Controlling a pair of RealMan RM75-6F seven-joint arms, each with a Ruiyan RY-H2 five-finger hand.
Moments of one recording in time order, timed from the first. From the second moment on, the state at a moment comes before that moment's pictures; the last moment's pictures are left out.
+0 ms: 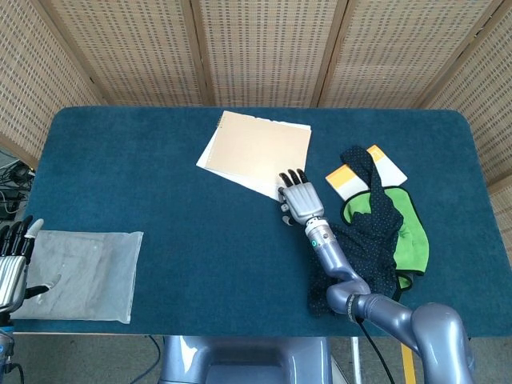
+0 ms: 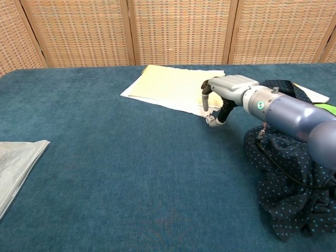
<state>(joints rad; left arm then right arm) -0.08 -1.26 -0.07 -1.46 1.47 1.50 0.05 0.91 -1.90 0.32 -0.84 -1.14 0.79 -0.26</state>
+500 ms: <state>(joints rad) -0.09 -1.26 -0.06 -1.46 1.45 1.48 0.06 0.95 -1.94 0.30 -0.73 -1.16 0.75 -0.21</state>
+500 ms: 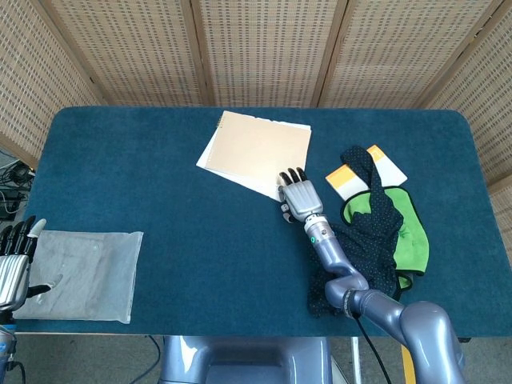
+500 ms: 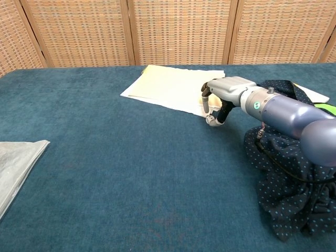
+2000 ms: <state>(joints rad) -0.08 -1.25 -0.06 -1.47 1.47 1.49 0.05 0.87 -1.77 0.28 -1.11 -1.19 0.93 -0.33</state>
